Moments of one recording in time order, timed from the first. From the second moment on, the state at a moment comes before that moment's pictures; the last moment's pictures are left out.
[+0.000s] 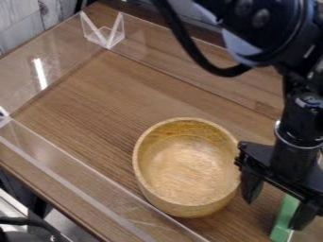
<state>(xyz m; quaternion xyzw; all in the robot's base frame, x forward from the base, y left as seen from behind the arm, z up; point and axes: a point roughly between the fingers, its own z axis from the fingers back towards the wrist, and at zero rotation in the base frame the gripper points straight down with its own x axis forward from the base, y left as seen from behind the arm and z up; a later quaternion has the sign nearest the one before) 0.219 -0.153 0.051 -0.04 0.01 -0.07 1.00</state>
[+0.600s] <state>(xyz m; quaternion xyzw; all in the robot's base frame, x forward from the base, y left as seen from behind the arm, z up) 0.224 -0.152 0.049 -0.05 0.01 -0.08 1.00</state>
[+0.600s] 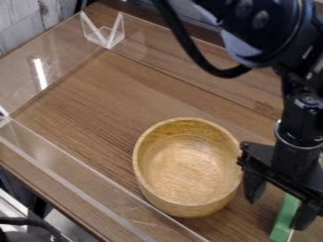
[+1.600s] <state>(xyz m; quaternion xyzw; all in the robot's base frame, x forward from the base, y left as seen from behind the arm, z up) 0.228 -0.153 0.044 -0.06 0.01 -0.09 0.99</state>
